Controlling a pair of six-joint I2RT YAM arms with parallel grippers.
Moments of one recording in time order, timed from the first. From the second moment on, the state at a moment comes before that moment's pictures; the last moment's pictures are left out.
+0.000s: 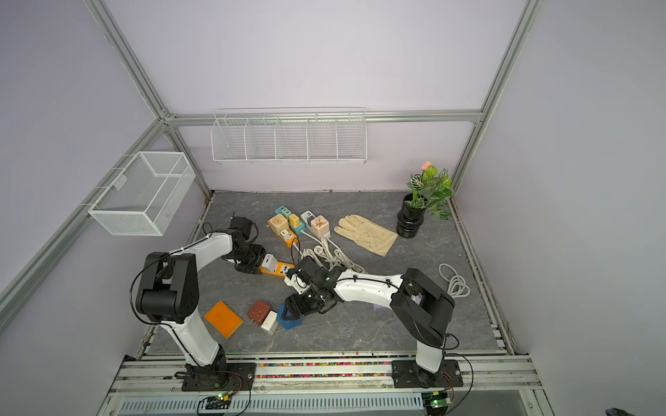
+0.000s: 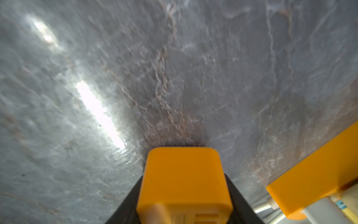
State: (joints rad) left arm -0.15 1.81 1.14 -0.68 0.18 -1.44; right arm 1.04 1.82 1.15 -0.35 -0.51 0.60
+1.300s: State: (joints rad) left arm -0.15 1.81 1.14 -0.68 0.18 -1.44; right arm 1.04 1.84 1.19 -0.56 -0.42 0.56
